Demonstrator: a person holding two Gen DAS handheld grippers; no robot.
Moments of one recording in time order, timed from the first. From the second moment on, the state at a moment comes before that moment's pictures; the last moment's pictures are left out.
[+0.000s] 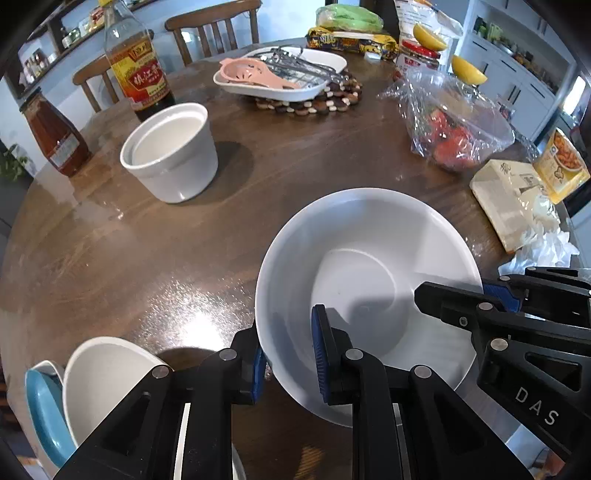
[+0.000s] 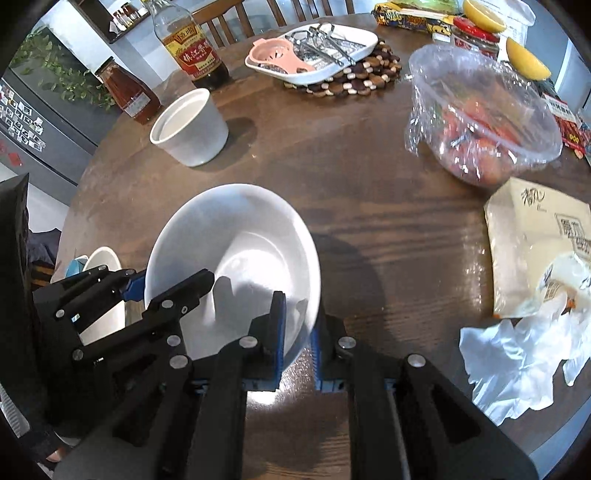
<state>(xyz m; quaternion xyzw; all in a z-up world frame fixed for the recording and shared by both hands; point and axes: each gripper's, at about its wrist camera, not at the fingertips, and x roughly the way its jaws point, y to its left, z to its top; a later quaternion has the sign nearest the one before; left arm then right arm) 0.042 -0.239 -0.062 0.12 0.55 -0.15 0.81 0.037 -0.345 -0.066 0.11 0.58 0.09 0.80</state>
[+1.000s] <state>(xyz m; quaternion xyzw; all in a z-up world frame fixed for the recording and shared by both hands) 0.039 -0.241 -0.061 0.14 0.54 -0.14 0.82 0.027 -0.345 -0.064 0.10 0.58 0.08 0.81</state>
